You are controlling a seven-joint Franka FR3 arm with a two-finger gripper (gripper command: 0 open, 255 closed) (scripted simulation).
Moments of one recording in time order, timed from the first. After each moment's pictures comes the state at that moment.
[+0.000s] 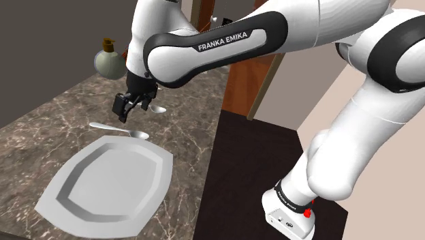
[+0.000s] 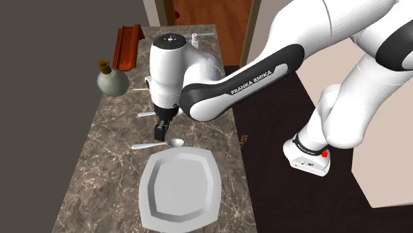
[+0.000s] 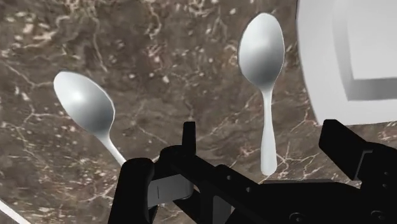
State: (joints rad) arm 0.22 0.07 0.35 -2.03 0.06 2.31 0.17
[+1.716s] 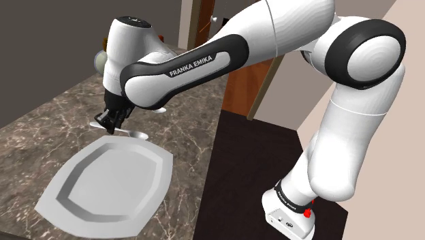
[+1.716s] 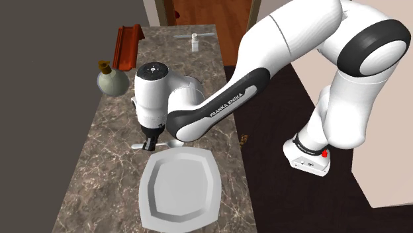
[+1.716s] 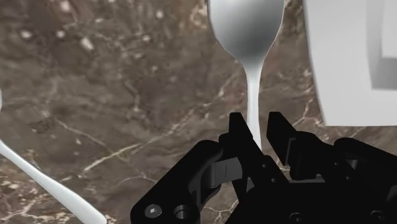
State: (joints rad) arm 0.28 0.28 0.36 -1.91 -0.04 2.42 0.25
